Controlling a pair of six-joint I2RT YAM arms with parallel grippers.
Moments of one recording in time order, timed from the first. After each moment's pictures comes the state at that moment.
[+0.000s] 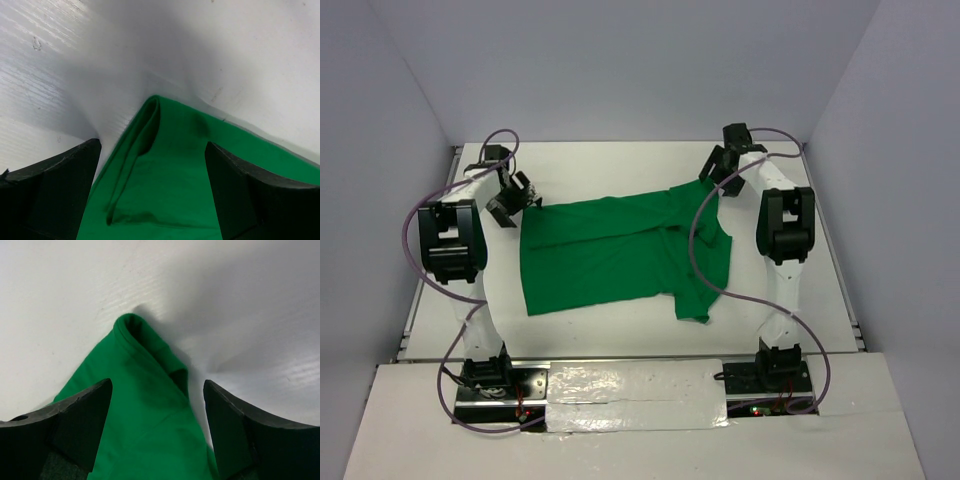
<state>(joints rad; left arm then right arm) 0.09 2.09 1.59 -0.66 0.02 -0.61 0.09 2.25 1.86 -0.58 0.04 0.60</state>
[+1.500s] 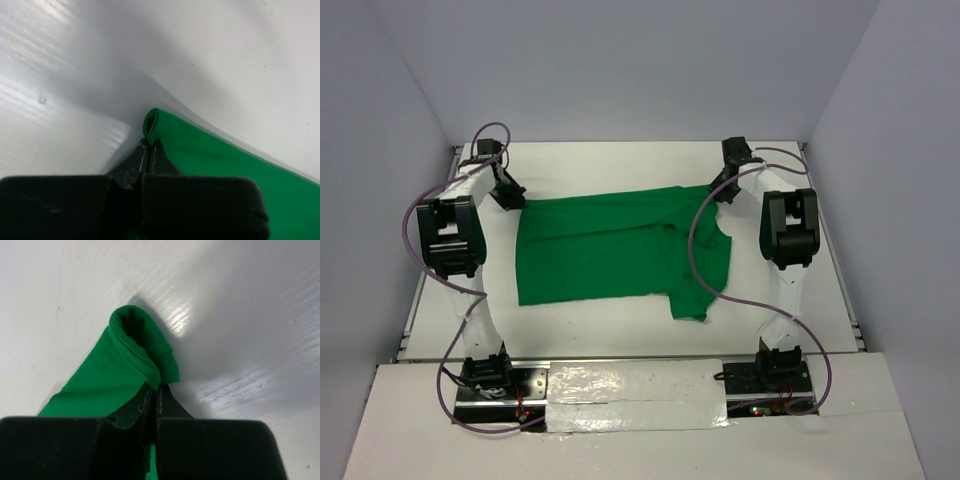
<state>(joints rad) 0.13 2.15 1.69 -0.63 0.03 -0.65 0.08 2.22 1.69 -0.50 0.10 0.84</state>
